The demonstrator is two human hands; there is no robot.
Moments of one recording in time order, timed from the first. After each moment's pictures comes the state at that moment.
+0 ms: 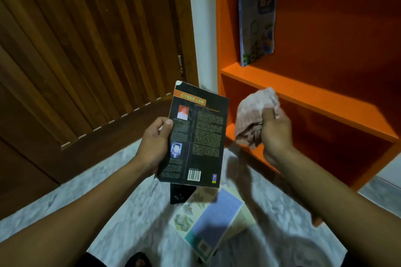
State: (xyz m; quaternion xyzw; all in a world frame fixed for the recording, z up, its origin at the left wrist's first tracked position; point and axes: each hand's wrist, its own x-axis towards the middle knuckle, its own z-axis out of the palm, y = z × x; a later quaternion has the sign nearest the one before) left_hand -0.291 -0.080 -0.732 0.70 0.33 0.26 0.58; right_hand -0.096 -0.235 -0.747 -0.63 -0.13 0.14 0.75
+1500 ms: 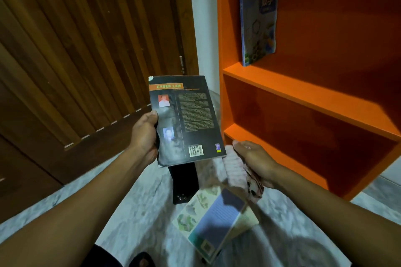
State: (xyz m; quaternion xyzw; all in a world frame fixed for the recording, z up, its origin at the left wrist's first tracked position) left_hand -0.277 -0.052 -0.717 0.47 0.40 0.35 0.71; right_hand -0.107 -0.238 -0.802 -0.68 -0.28 0.38 0.56
